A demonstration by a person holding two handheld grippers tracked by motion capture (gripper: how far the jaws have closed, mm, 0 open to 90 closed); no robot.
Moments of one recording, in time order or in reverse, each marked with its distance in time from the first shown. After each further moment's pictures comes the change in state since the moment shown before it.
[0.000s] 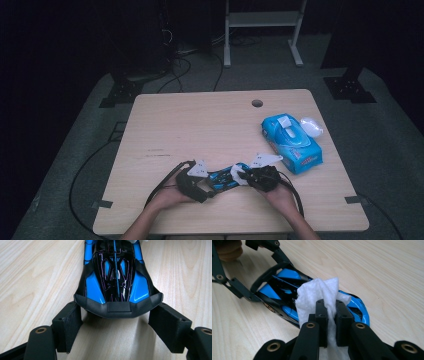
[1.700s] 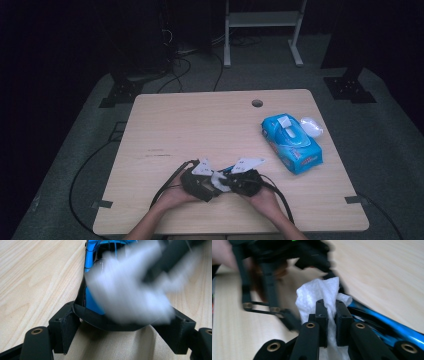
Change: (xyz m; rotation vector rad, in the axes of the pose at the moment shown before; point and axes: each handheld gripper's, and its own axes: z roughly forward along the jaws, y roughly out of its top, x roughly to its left) left arm -0.003 0.007 0.009 -0.032 0.006 -0.041; right arm 0.039 0.018 0.027 -0.036 0.156 -0.037
